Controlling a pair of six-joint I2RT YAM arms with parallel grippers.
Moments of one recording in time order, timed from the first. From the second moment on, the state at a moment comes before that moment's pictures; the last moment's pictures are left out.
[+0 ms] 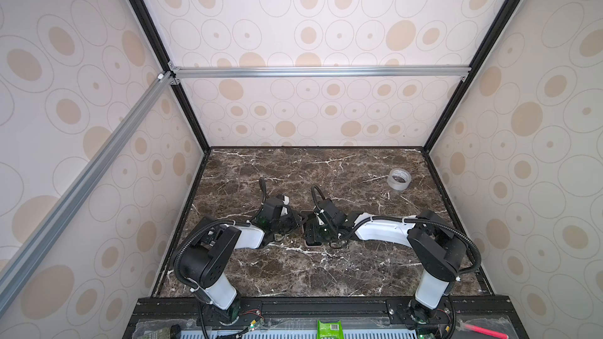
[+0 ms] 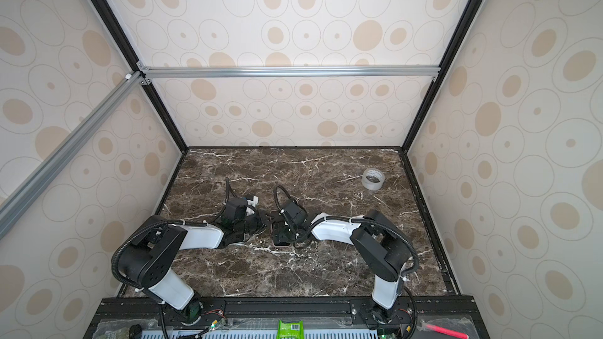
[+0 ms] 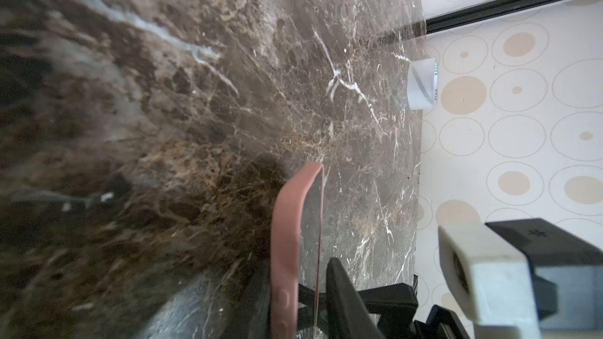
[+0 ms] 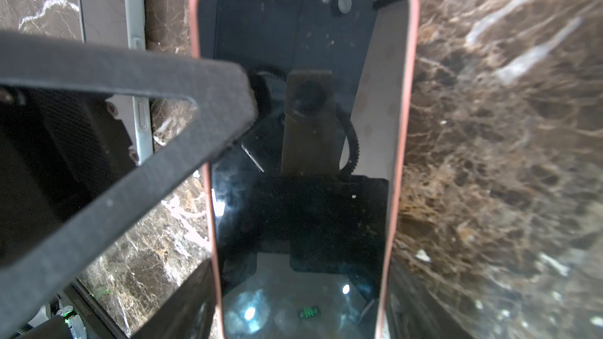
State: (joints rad) left arm -0.48 1.63 0.55 0.45 0.42 -0.99; right arm 0.87 1.78 1.01 -0.24 -0.14 0.77
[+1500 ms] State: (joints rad) left arm -0.39 1.23 0.83 0.80 0.70 -1.03; right arm 0.56 1.25 0.97 0.37 -0.59 0.85
